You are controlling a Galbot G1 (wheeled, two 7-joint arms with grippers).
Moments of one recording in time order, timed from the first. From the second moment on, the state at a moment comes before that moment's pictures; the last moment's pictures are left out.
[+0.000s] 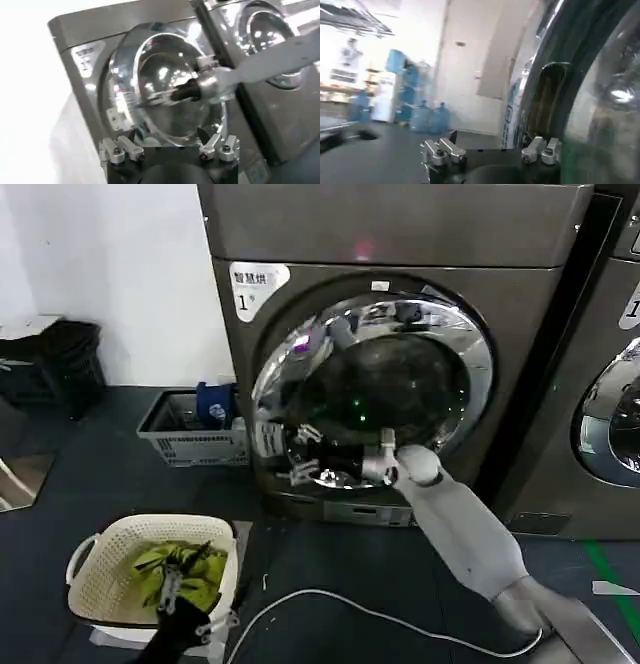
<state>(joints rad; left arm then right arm) 1.77 -1.50 -0.81 -2.18 0.02 -0.46 0.58 -0.27 1.27 -0.17 1.13 0.69 0.16 -1.11</state>
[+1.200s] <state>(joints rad) 1.35 -1.26 -0.82 -1.98 -0.28 -0.12 0.56 -0.65 0.86 0.14 1.65 0.85 0.09 -1.46</state>
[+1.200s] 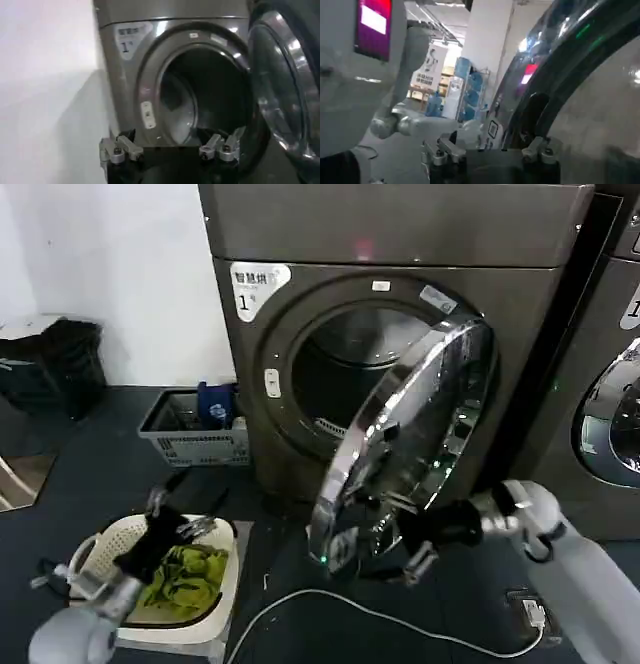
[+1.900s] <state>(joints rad) 1.08 -1.21 -0.46 -1.82 -0.24 -0.14 0.63 -1.30 0.83 0.92 1.77 0.85 0.24 -1.40</state>
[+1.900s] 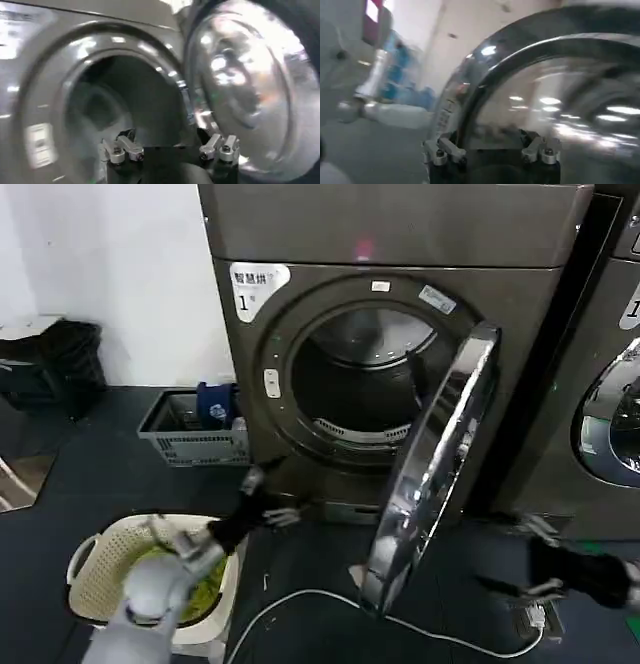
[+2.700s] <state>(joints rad) 0.76 -1.35 -0.01 -1.62 -0.23 -0.18 0.63 -1.65 1.16 1.80 1.70 0.26 0.23 -0.32</state>
